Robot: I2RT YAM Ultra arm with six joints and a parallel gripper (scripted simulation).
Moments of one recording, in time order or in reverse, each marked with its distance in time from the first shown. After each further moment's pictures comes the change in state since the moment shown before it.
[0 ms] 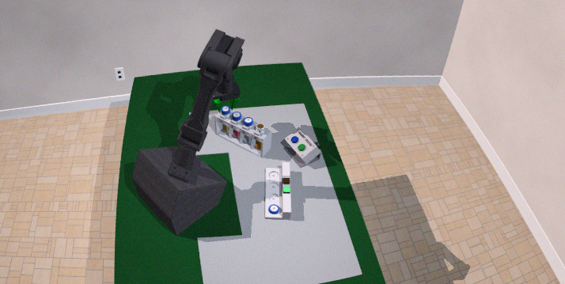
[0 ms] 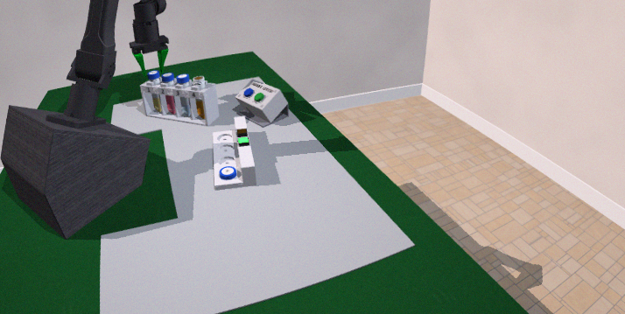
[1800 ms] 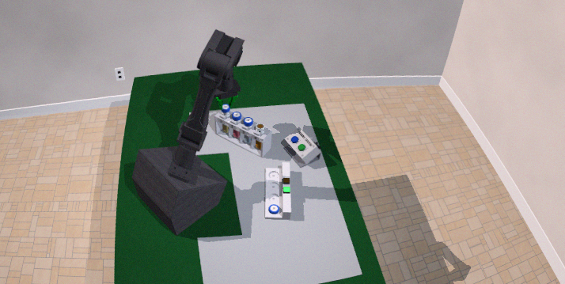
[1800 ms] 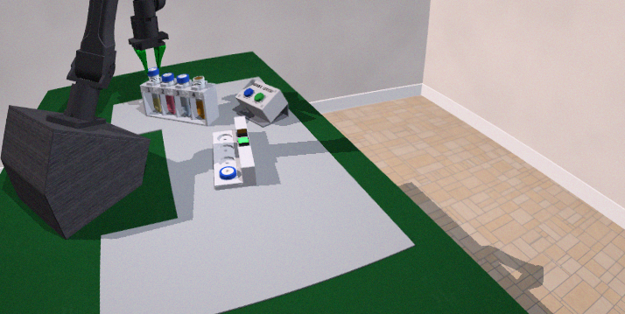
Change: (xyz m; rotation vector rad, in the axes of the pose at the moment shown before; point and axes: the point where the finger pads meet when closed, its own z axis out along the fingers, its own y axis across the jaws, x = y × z) arm 0.000 0.000 -0.011 0.001 -0.003 -0.062
